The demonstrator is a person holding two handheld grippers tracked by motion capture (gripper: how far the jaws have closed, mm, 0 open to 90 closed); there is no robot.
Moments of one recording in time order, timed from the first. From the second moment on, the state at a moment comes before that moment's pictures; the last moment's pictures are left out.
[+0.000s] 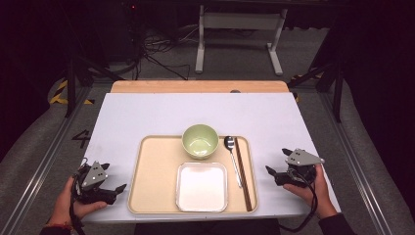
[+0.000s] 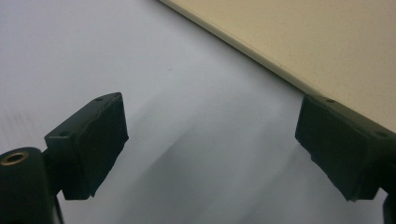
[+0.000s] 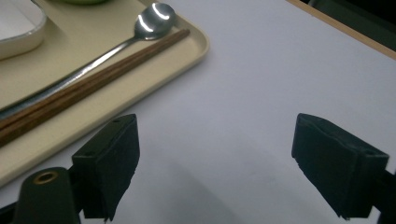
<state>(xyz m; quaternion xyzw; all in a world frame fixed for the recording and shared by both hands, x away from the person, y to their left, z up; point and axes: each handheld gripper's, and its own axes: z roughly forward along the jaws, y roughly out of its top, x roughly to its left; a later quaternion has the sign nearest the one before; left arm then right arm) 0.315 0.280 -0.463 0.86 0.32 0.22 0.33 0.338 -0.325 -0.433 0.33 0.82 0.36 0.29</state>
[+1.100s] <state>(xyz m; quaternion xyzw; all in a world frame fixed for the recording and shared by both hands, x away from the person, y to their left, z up) 0.322 0.268 -0.462 0.87 0.30 0.21 0.33 0.312 -0.346 -0.453 0.37 0.80 0.34 0.32</state>
